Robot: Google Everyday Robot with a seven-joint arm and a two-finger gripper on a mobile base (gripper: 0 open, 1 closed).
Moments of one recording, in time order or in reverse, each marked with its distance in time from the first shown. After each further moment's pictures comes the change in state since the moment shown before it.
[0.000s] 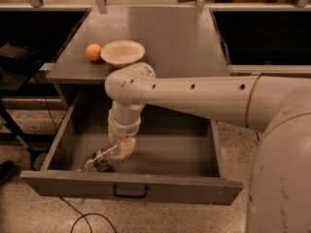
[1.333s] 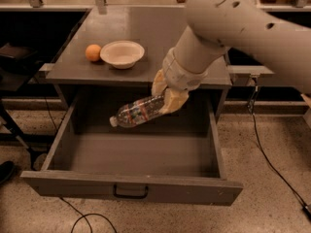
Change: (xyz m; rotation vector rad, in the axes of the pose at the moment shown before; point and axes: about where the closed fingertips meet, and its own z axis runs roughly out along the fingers) arm 0.070 0.047 -0.222 0.232 -0.005 0.149
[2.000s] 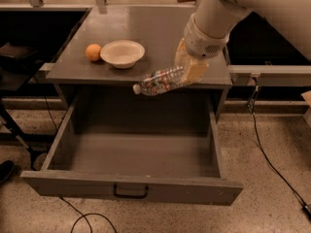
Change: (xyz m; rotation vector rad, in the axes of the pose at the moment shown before) arm 0.072 -0.045 -0.066 0.071 0.143 0.175
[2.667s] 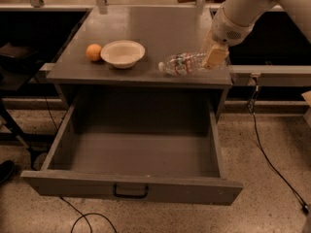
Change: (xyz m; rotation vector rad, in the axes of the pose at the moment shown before) arm 0.080 -0.046 -0.005 0.062 0.021 0.282
